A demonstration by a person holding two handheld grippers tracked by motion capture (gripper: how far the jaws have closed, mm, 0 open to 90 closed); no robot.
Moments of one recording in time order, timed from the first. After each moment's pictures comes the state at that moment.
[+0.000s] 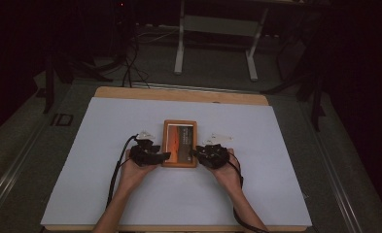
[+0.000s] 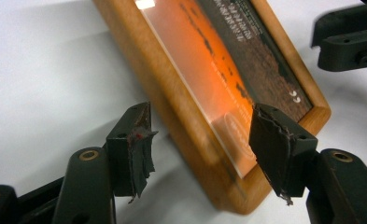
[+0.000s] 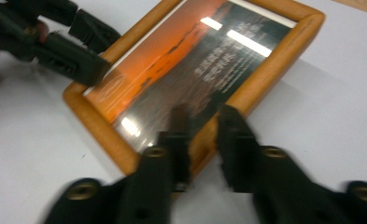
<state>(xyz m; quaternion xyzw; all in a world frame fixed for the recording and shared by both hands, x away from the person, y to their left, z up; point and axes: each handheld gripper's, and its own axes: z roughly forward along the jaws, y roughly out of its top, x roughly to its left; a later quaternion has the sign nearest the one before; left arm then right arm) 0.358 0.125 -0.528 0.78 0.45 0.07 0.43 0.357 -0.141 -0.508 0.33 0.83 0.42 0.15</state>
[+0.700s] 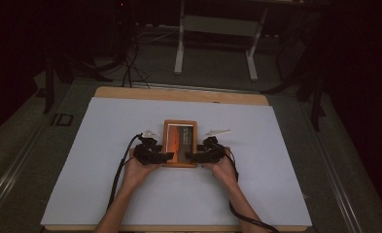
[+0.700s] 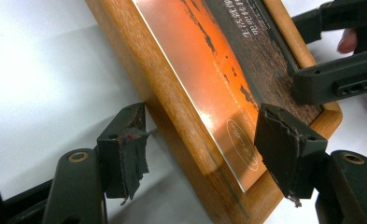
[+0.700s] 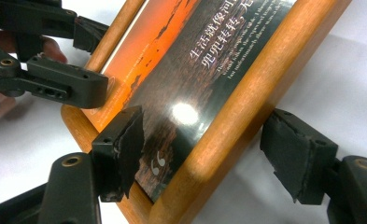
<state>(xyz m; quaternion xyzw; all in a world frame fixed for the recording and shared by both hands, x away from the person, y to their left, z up) 0.366 0.117 -0.533 0.78 0.46 0.06 0.41 0.393 -0.138 -0.533 0.39 0.82 0.42 0.02</state>
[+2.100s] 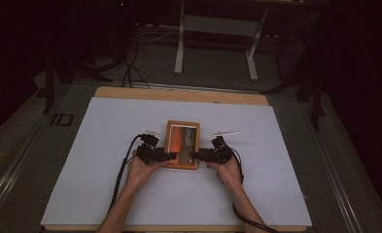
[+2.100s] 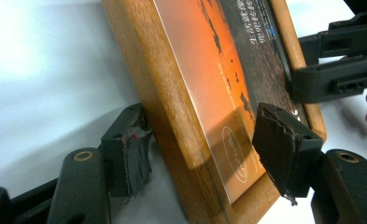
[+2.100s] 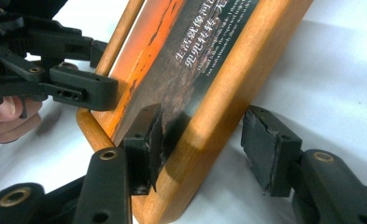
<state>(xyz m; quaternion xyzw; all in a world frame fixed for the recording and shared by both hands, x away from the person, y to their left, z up) 0.371 0.110 -0.535 0.76 0.49 -0.01 0.42 0.392 -0.162 -0.536 0.43 0.78 0.44 -0.04</state>
